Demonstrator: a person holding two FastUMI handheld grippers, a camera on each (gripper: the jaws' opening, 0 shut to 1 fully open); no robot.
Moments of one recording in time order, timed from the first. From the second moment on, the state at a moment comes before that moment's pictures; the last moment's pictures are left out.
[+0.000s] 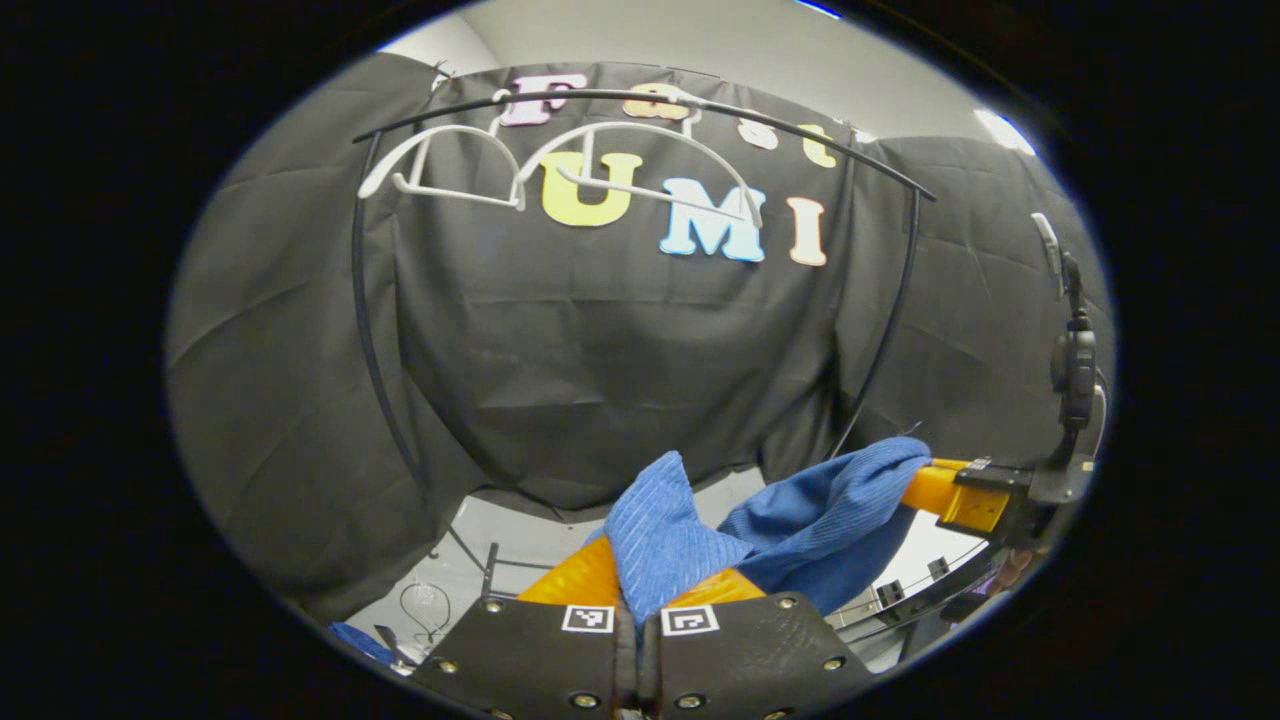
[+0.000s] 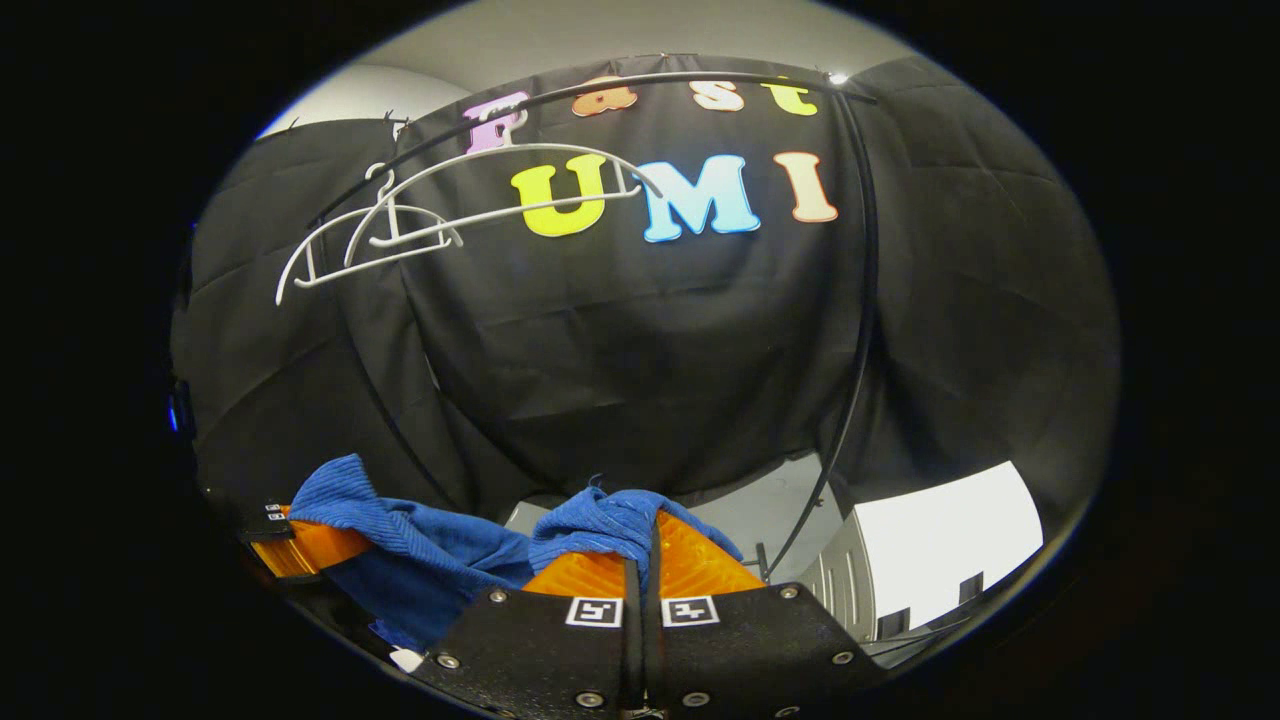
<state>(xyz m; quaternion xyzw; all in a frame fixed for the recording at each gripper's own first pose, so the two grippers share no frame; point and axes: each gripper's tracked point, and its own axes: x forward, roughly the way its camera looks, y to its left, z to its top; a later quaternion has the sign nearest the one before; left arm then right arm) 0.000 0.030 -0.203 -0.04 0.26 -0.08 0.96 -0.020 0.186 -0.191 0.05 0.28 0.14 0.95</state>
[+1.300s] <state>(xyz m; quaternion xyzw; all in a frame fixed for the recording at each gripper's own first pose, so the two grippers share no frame) 0.018 0.012 -0.409 -0.04 0.39 -0.14 0.91 -0.050 0.204 -0.379 0.03 0.49 0.09 0.87</state>
